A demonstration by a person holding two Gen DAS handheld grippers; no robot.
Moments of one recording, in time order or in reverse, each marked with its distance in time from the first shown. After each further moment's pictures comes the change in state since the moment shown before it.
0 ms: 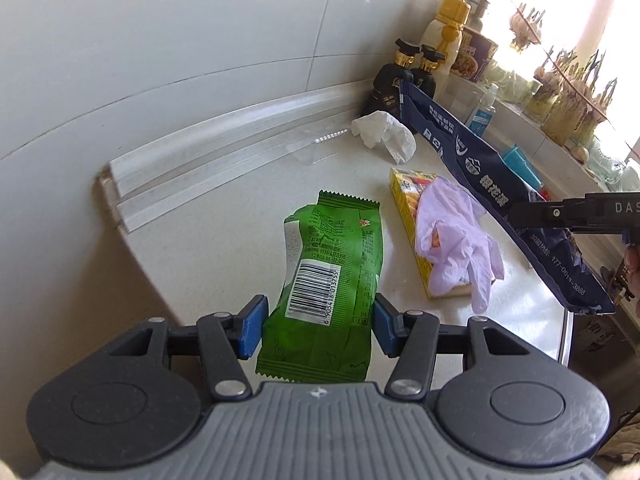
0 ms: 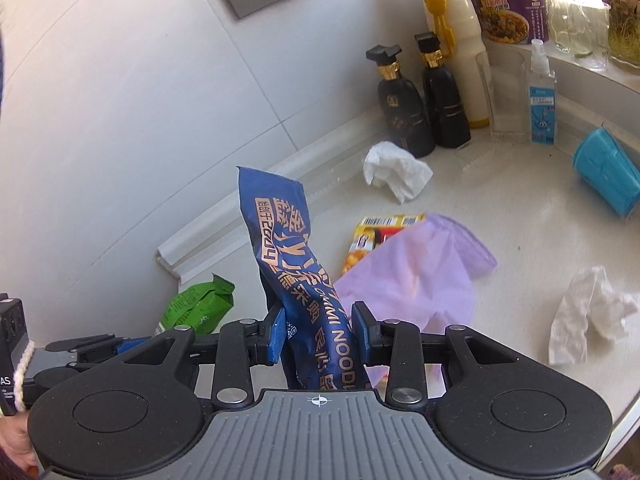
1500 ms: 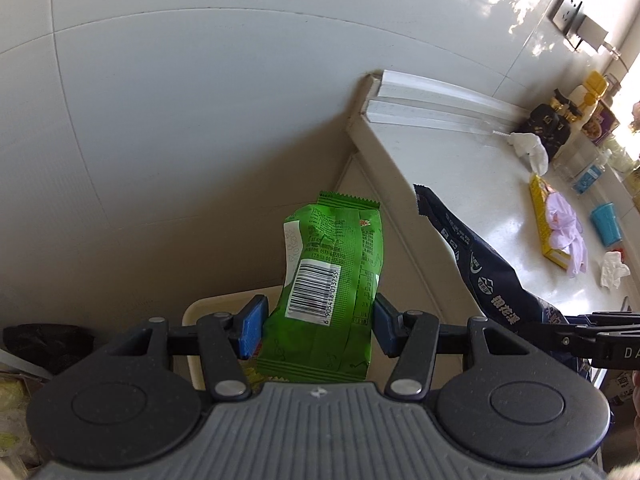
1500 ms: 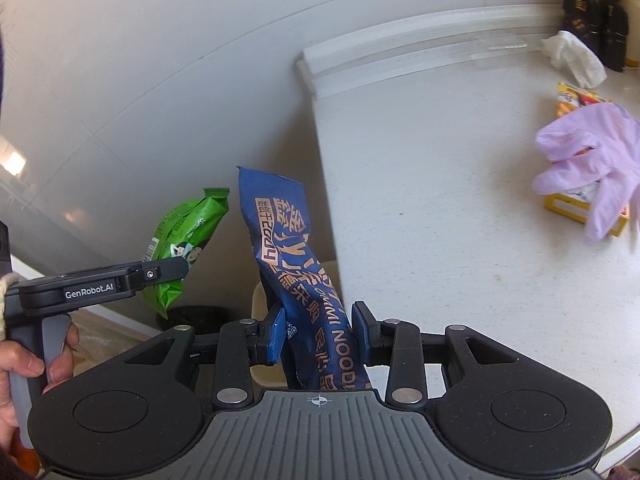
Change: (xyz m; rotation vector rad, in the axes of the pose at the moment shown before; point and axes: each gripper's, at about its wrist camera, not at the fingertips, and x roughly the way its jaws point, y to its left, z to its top) left arm -0.092 0.087 -0.119 -0.396 -0.006 0.243; right arm 0.053 0.146 -0.117 -0.248 0.316 0.088
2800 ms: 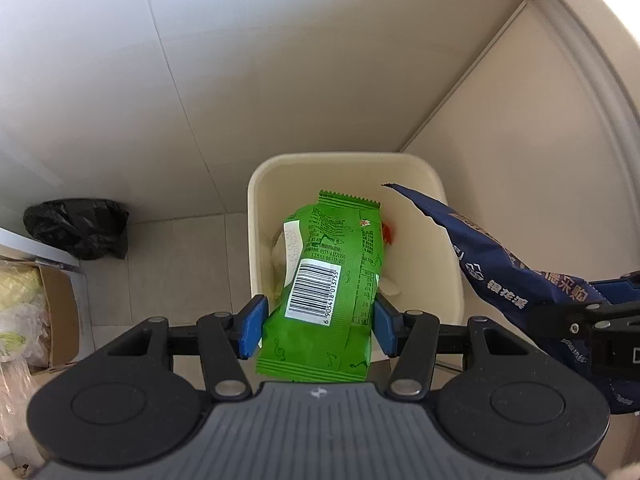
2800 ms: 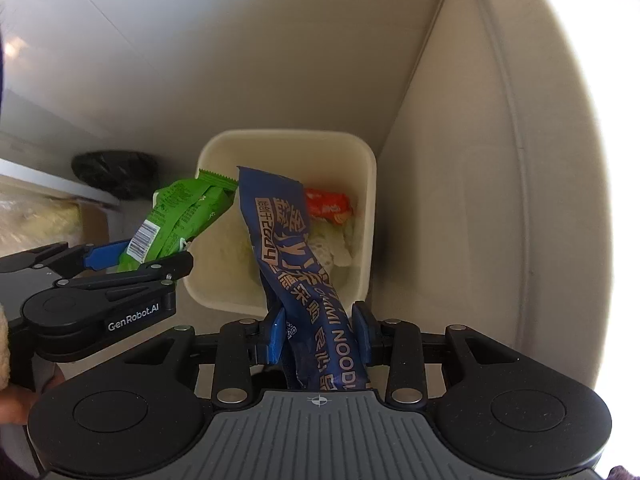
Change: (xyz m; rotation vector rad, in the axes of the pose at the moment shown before) left arm 0.130 0.084 -0.071 -0.173 0.342 0.177; right arm 0.218 0.072 0.010 -0.227 0.505 -0.271
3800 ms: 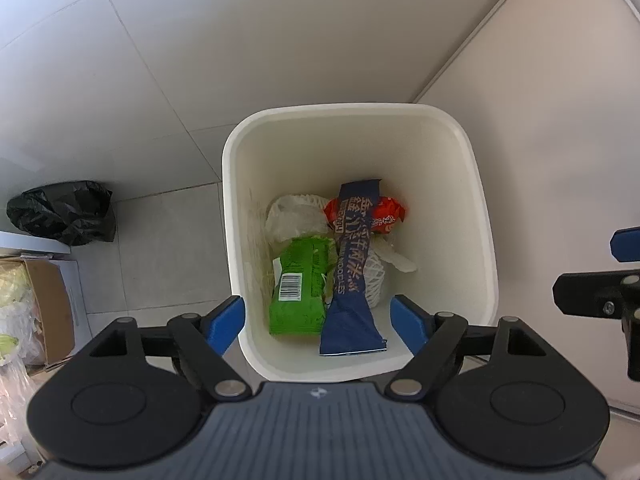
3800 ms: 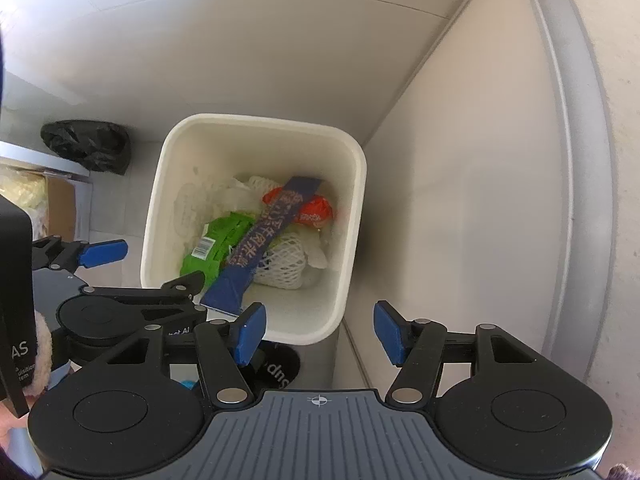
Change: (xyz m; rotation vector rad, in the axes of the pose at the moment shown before) left arm 0.048 -0.008 0.003 0.033 0.120 0.023; right arm 0.026 0.009 0.009 -0.063 0.073 -0.084
